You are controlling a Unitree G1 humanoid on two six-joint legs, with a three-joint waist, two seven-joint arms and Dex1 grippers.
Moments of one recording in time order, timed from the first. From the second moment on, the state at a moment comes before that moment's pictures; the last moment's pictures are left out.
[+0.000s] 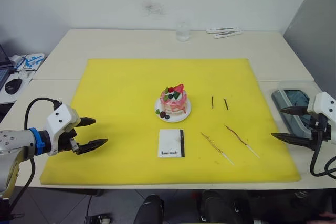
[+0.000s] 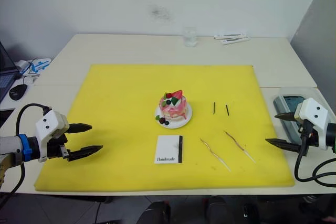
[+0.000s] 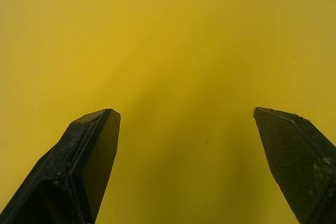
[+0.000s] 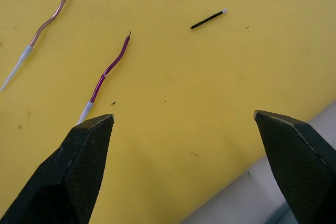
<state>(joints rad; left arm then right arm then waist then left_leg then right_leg) 0.04 1.00 0.34 -0.09 -0.36 0.38 -1.13 -0.01 -1.10 -0.36 -0.15 0.40 0.38 1.22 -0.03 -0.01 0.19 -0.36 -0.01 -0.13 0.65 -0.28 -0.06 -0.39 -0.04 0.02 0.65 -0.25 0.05</state>
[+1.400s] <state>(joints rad) 0.12 1.01 0.40 -0.23 -0.50 0.45 -1.24 0.03 -1.09 -0.42 -0.21 0.44 0.38 1.20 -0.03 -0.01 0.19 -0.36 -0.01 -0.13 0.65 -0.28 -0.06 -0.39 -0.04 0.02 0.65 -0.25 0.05</state>
